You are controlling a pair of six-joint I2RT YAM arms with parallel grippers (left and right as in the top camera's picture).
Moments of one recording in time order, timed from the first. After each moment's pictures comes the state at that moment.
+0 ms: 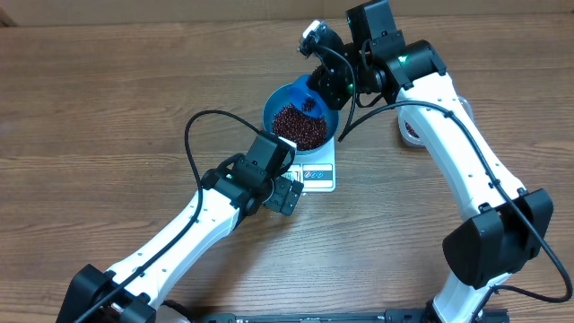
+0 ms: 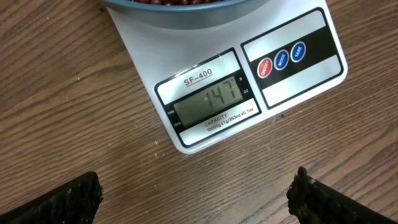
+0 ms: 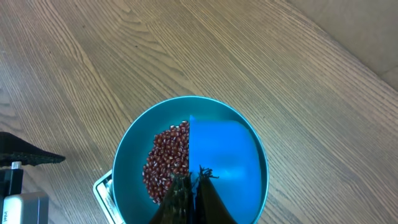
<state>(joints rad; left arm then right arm) -0.58 1.48 0.94 -0.58 -0.06 -0.12 0.37 1.90 1.85 -0.89 -0.39 -0.41</state>
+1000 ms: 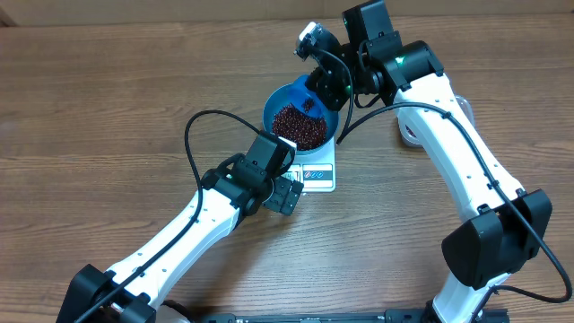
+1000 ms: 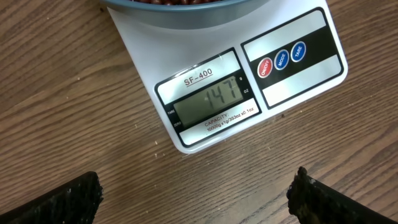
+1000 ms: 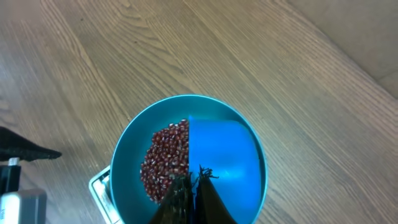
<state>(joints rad) -0.58 1.48 0.94 -0.58 -0.06 -0.12 0.39 1.90 1.86 -0.90 -0.36 -0.43</state>
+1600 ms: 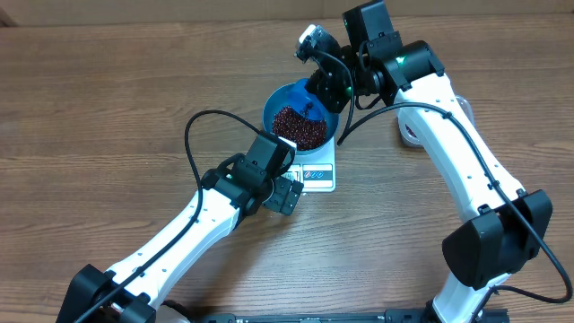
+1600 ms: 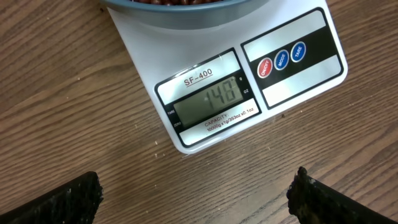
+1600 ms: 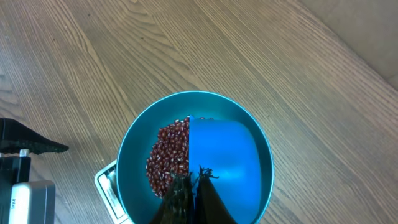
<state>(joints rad) -0.58 1.48 0.94 -0.58 -0.06 -0.12 0.39 1.90 1.86 -0.93 -0.38 -0.45</state>
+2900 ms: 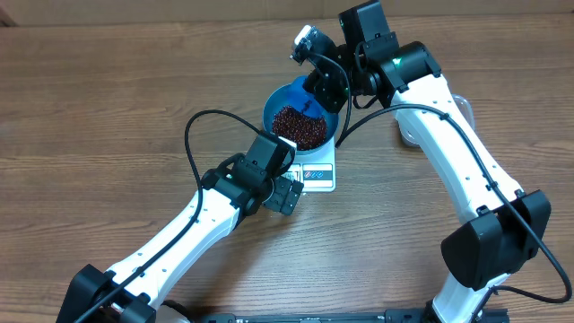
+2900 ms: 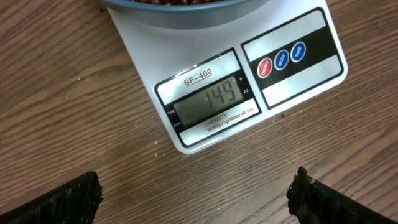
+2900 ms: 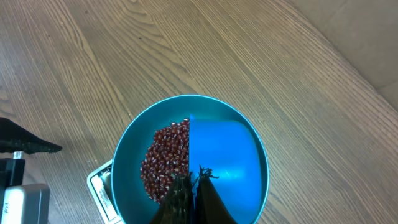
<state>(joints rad) -0.58 1.48 0.94 -0.58 -0.06 -0.12 0.40 1.90 1.86 -0.91 -0.36 -0.48</state>
